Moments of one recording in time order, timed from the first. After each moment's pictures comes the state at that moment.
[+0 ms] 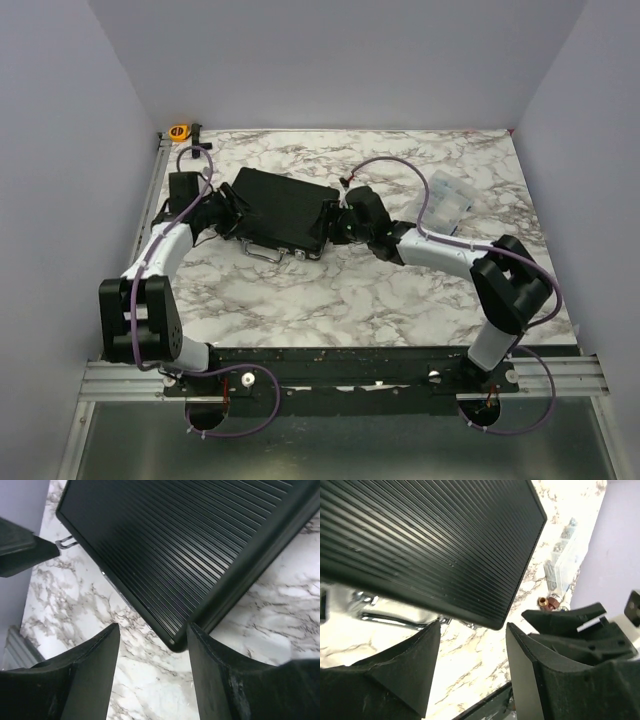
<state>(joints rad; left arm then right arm) 0.04 1.49 0.95 -0.26 0.61 -0.72 0.76 1.71 1.05 0.14 -0.06 0.65</state>
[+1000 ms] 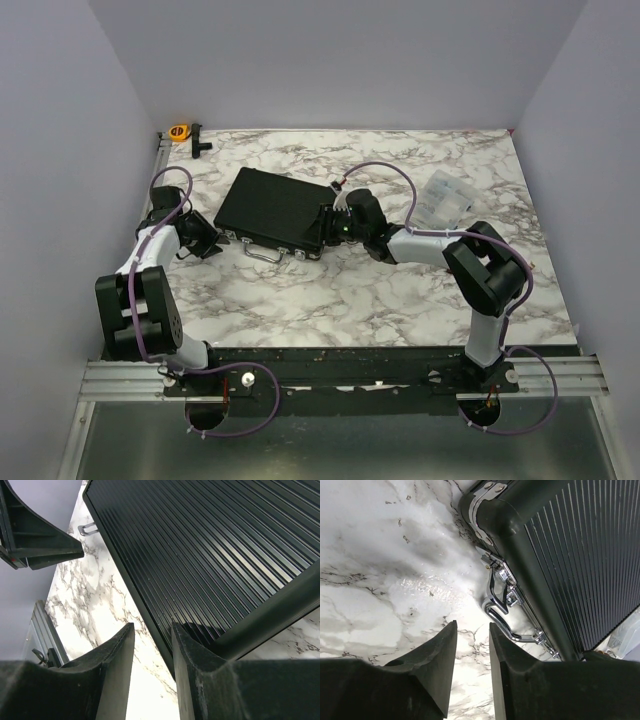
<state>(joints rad) 0.21 1.48 0.90 -0.48 0.34 -0.64 0.69 1.89 1.04 0.41 -0.32 0.64</state>
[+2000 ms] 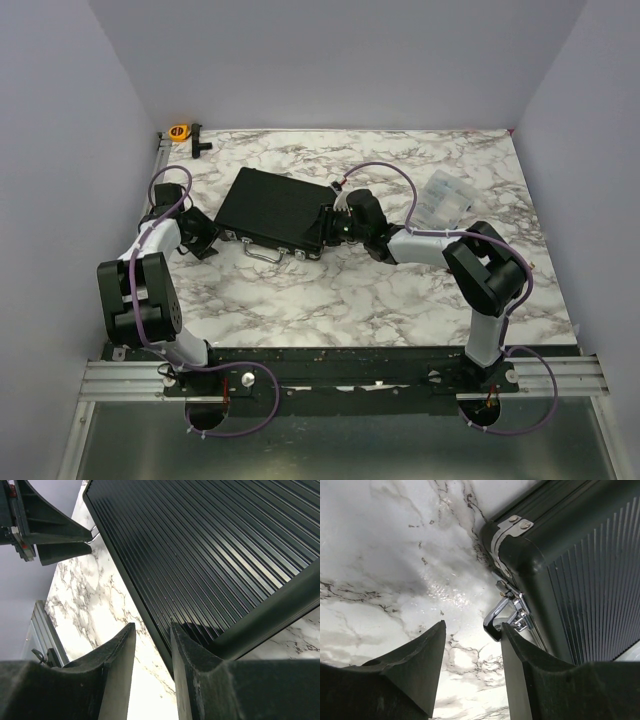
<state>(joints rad) 0.21 1.56 0.94 -0.47 0.27 -0.69 0.69 1.89 1.04 0.42 -0.32 0.64</state>
